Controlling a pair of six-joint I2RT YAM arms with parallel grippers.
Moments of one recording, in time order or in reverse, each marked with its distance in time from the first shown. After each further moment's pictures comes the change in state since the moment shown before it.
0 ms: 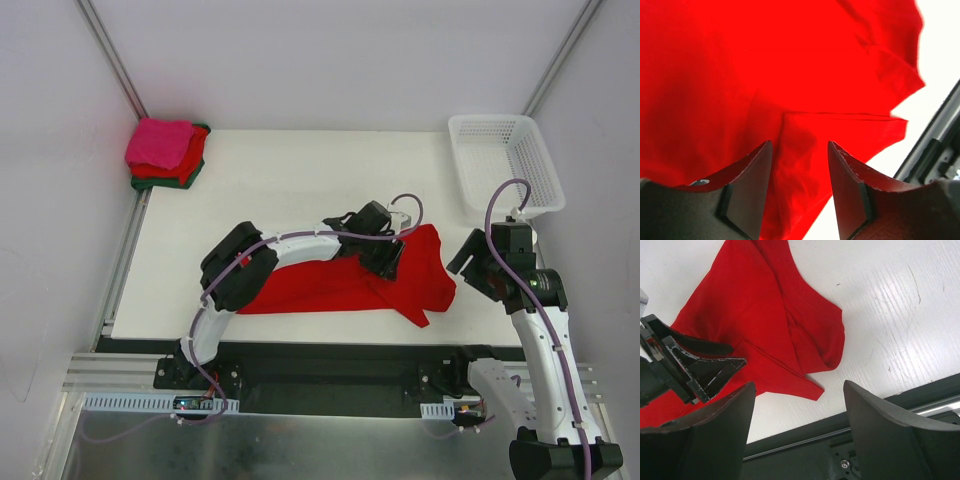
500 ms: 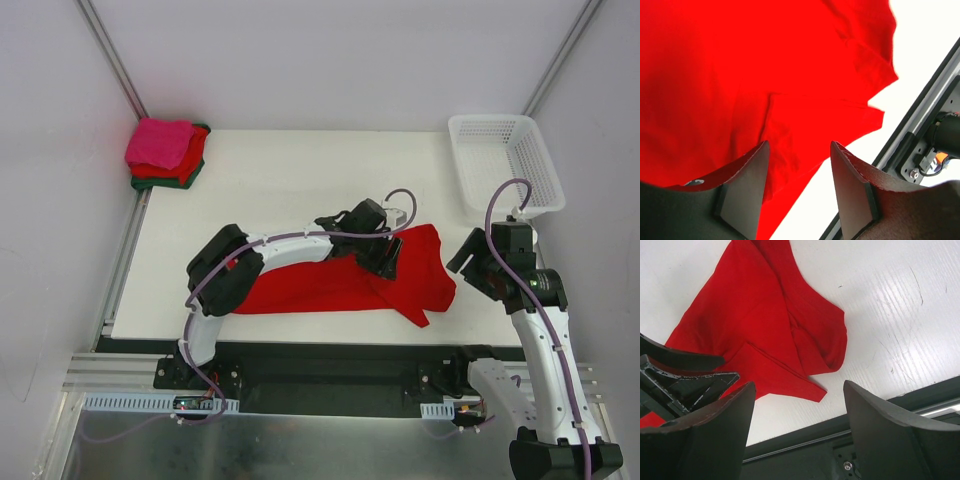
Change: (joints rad) left arm -0.003 -0.095 -0.068 -0.001 -0.003 -0.067; right arm 0.000 0.000 0.000 0.010 -0.001 0.011
